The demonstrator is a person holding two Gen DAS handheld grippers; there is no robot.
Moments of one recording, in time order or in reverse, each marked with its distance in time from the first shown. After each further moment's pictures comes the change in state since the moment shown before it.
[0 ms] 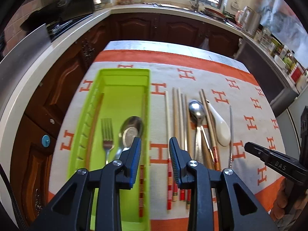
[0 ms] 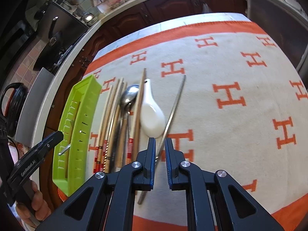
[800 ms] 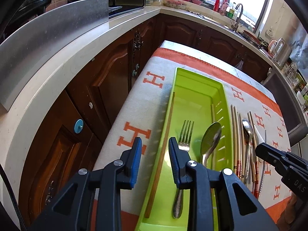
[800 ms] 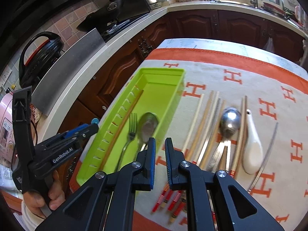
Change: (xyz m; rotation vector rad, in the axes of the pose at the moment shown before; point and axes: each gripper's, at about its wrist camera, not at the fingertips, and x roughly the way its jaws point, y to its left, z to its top) left arm -0.004 0.133 -0.020 -0.240 -0.053 0.089; right arm 0.033 0.188 0.001 -0.375 -0.008 0.110
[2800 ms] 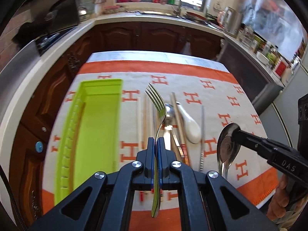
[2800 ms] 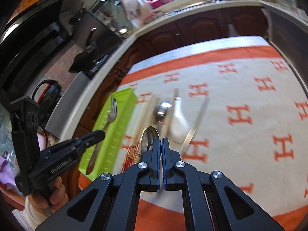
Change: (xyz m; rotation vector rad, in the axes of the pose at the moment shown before) left arm -0.048 -0.159 -0.022 0.273 0.000 -0.159; right arm -0.120 -0.144 -0.074 0.233 -0.155 0.085
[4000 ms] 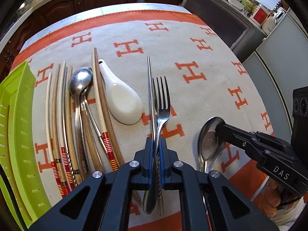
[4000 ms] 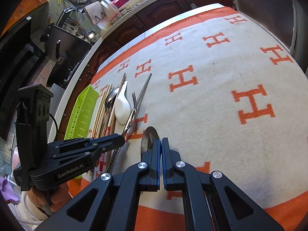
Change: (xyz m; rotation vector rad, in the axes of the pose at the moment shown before) left arm 0.114 -0.116 -0.017 0.235 0.315 -0.188; right arm 0.019 -0.118 -0.058 0.242 0.032 -0.089
